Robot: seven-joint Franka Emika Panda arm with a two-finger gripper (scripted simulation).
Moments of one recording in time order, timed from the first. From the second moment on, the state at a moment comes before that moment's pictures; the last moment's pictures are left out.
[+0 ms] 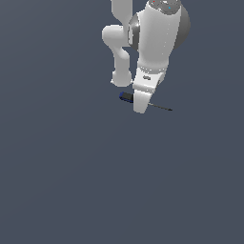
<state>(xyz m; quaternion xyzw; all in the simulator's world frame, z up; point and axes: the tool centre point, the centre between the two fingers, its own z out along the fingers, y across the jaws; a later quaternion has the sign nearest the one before) -0.060 0.089 0.270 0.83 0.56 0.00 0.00</state>
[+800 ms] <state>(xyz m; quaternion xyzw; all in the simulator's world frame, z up) -0.105 0.165 0.381 0.83 0.56 0.00 0.00</state>
